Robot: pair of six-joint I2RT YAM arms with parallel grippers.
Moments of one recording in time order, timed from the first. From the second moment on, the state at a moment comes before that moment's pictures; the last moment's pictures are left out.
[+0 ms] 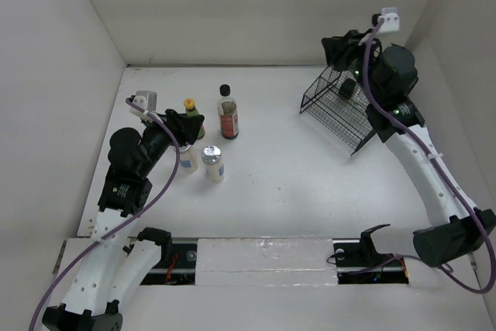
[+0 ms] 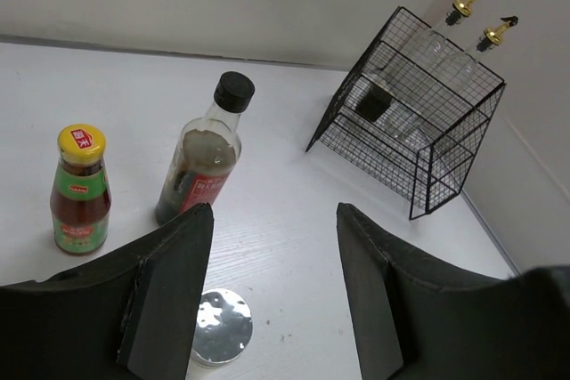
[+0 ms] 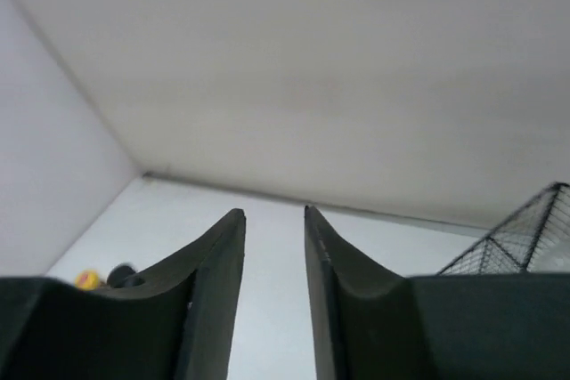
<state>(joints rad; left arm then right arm) -0.23 0.68 0.81 -0.14 0.24 -0.45 0.29 1.27 1.42 0.05 -0.02 0.25</state>
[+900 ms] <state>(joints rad) -0.23 0.63 0.81 -0.21 0.04 -0.47 0.68 1.82 1.58 -0.06 -0.20 0.06</state>
